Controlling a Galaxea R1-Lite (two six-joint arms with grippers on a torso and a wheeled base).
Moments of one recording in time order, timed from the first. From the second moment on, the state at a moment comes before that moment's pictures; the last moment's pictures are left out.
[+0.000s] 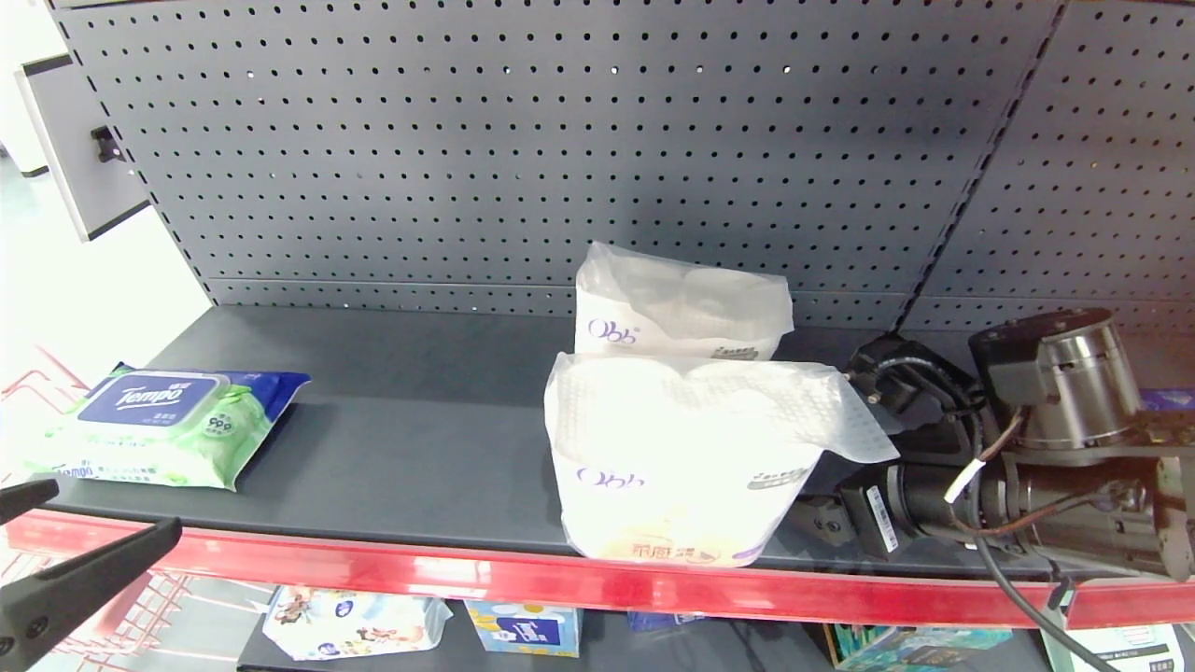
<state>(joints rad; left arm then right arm) -0.31 0.78 -0.65 0.23 0.03 -0.09 0.55 1.52 -0.71 -0.15 -0.04 -0.03</state>
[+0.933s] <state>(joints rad) -0.31 0.78 -0.65 0.23 0.03 -0.09 0.49 1.47 -0.64 -0.19 -0.04 -0.03</state>
